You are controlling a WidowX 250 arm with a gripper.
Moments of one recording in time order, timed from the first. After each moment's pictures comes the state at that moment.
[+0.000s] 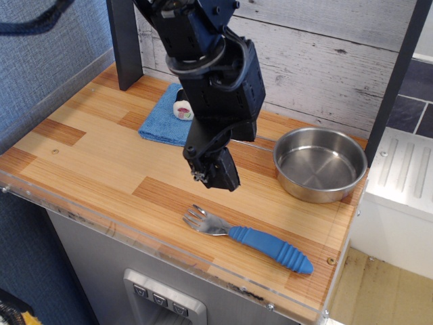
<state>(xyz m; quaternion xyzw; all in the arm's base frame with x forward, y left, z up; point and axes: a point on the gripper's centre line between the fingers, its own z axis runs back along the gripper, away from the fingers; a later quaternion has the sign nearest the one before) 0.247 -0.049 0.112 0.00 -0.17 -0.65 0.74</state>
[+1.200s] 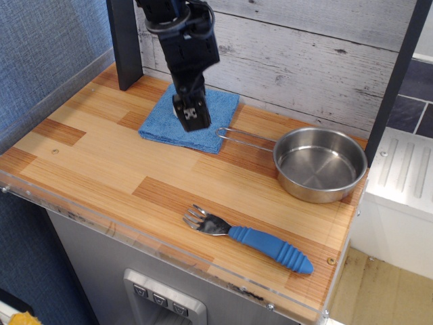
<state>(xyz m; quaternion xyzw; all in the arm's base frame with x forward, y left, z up) 0.330 0.041 0.080 -0.01 -0.14 -0.46 0.88</state>
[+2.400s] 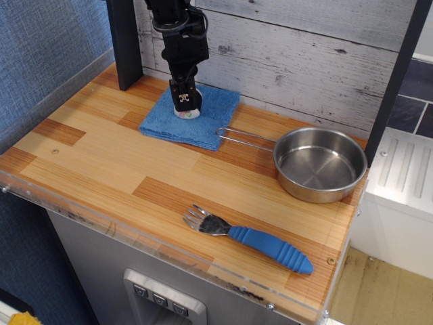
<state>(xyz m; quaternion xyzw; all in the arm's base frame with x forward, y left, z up) 0.393 0.085 0.036 0.03 -0.10 -0.47 0.88</state>
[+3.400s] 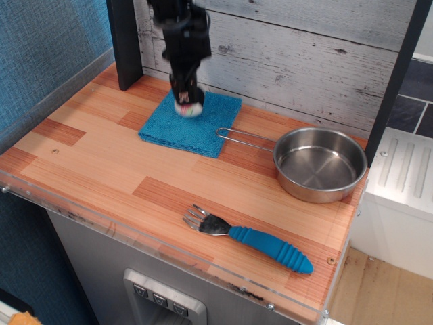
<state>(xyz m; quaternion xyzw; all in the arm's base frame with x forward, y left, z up) 0.384 0.074 0.071 0.05 -0.13 -0.49 0.86</state>
